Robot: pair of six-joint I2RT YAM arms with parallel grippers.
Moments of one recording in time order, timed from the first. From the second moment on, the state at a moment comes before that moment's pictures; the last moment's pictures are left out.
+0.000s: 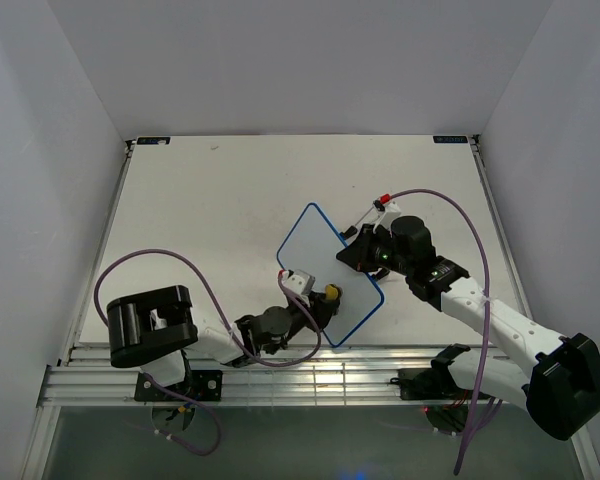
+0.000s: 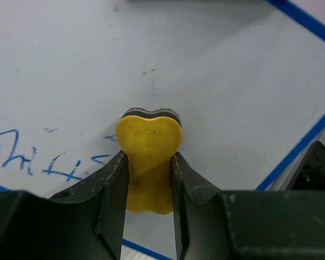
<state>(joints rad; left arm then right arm) -1.27 1.60 0.34 1.11 -0.48 -0.48 0.61 1.06 0.66 -0.03 -0.26 0.58</state>
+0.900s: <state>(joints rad) -1.00 1.54 0.33 1.01 -0.40 -0.53 0.62 1.05 0.60 0.04 -0.28 0.64</state>
